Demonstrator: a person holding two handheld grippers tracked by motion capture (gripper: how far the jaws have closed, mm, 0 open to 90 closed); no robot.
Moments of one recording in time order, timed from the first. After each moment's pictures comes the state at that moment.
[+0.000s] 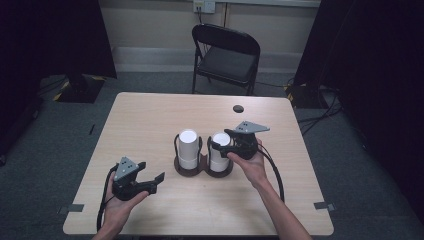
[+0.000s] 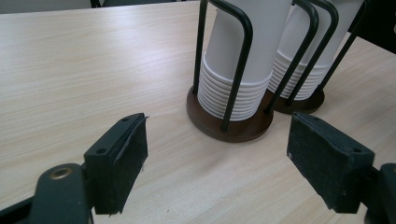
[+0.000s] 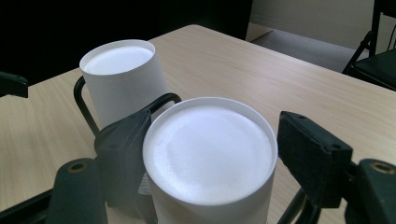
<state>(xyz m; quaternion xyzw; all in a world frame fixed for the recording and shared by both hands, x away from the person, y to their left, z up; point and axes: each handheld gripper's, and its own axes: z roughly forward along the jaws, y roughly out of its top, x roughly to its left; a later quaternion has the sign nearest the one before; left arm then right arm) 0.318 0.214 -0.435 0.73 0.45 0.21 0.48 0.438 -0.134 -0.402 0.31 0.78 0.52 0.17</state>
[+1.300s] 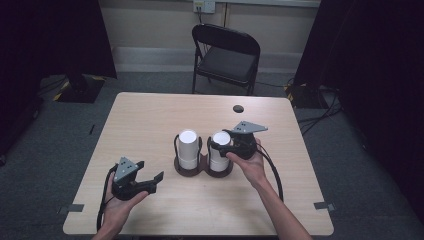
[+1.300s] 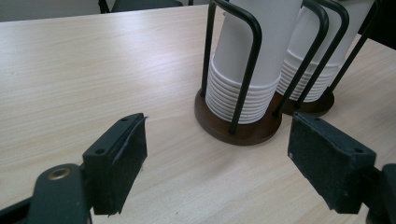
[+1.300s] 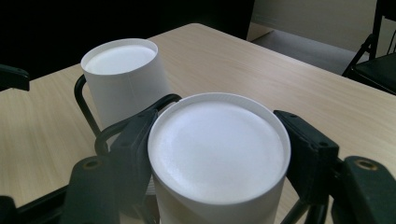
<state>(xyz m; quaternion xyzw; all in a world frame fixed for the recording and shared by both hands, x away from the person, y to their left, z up) 0.318 0.215 -0.437 0.72 0.45 0.23 0.47 0.437 -0.130 -0.400 0.31 0.78 0.51 0.17</state>
